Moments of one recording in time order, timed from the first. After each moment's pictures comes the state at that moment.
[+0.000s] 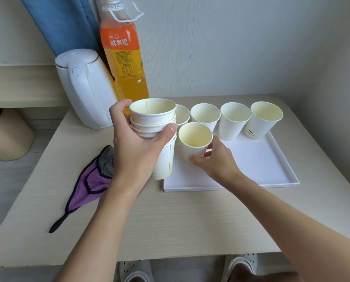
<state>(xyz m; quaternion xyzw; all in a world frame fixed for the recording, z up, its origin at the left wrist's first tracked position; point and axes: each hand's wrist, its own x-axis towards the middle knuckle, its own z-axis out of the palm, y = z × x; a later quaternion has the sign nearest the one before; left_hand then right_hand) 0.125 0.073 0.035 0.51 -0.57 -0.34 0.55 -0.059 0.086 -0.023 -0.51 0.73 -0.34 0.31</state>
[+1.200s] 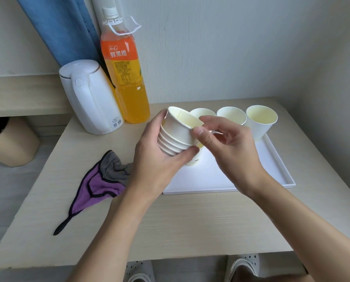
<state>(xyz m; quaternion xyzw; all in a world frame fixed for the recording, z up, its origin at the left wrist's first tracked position) 0.103 0.089 0.034 0.44 -0.66 -0.36 0.49 -0.056 0.122 0.055 -0.53 0.51 -0.58 0.35</state>
